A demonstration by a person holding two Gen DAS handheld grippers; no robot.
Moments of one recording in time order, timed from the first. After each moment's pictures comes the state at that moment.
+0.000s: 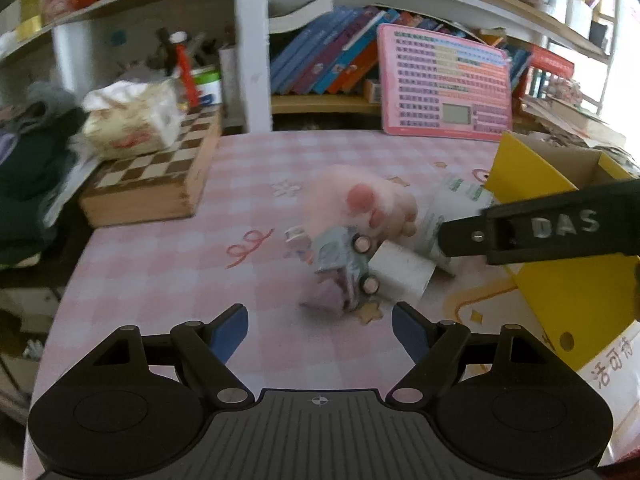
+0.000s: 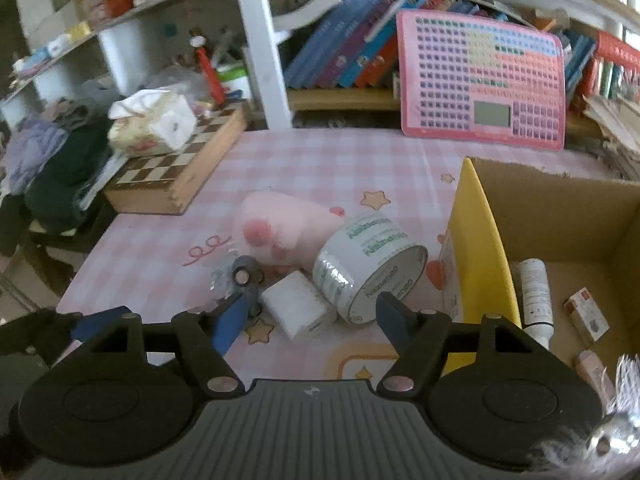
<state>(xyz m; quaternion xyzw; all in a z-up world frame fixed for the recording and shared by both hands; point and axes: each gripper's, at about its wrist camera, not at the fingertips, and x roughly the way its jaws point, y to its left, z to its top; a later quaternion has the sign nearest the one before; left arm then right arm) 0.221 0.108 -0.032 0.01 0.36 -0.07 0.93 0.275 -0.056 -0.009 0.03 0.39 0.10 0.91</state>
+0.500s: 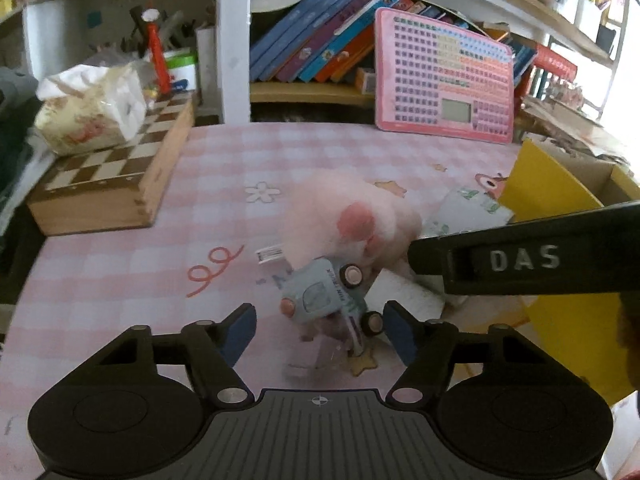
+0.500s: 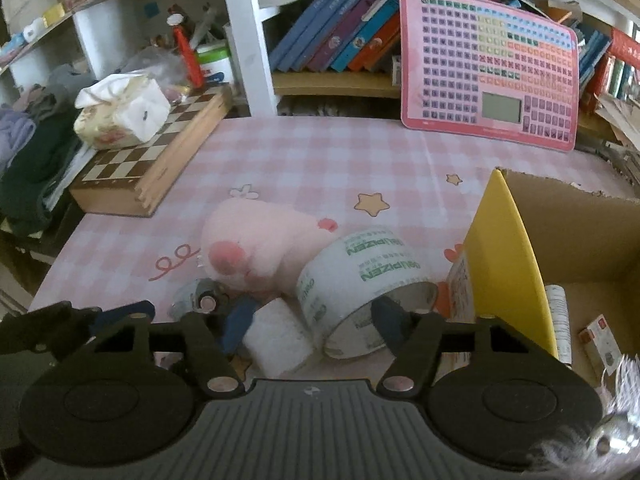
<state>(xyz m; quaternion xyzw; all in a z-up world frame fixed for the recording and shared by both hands) 0.273 0.103 -0.050 -0.01 0.38 -0.09 0.92 0.324 -0.050 -0.029 0.02 0.42 0.09 0.91</state>
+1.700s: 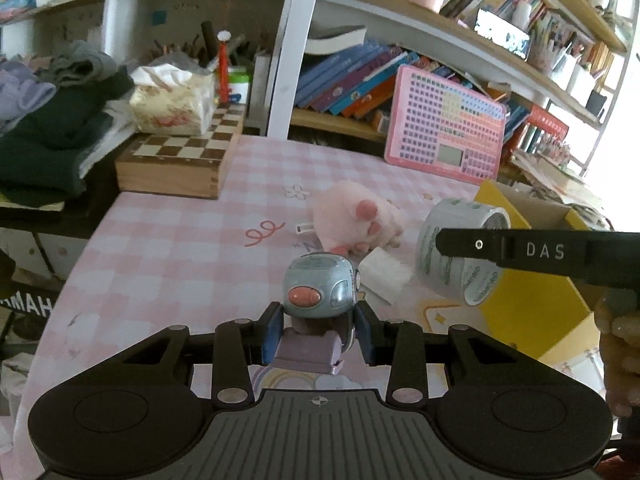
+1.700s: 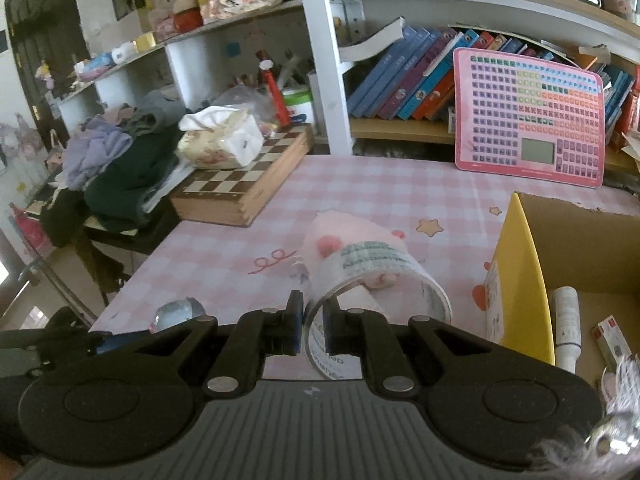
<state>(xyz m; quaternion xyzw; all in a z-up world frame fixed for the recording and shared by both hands) 0.159 0.146 -0.002 -0.09 0.35 -0.07 0.93 0.232 -0.043 0.015 0.03 0.34 0.19 0.92</state>
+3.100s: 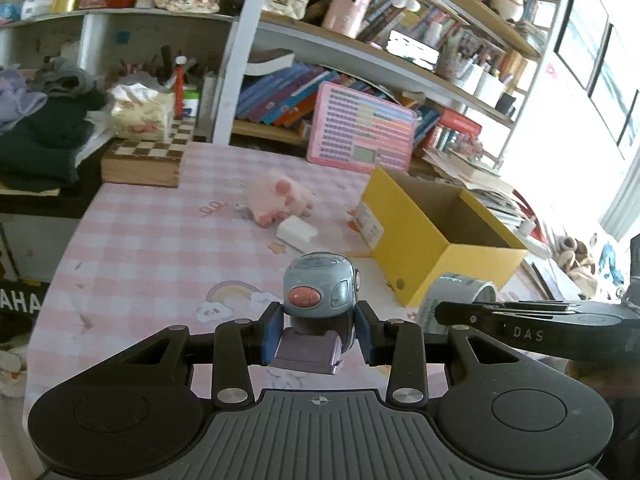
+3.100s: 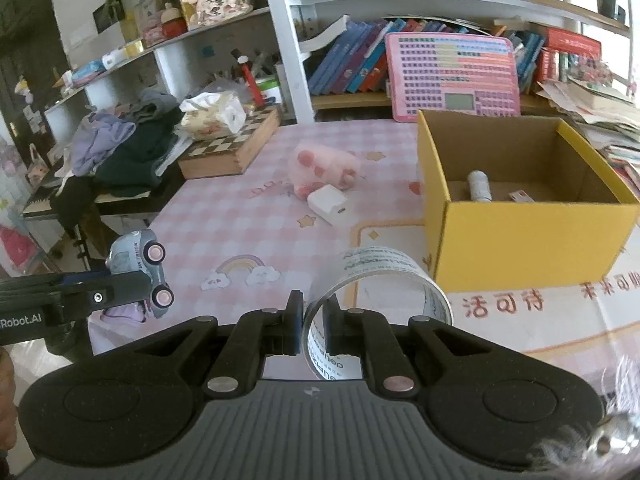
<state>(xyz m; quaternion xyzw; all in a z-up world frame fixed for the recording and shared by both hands) 0.029 0.147 0.033 -0.10 0.32 -0.17 0.93 0.050 -0.073 0.025 0.06 0.36 0.11 0.93</state>
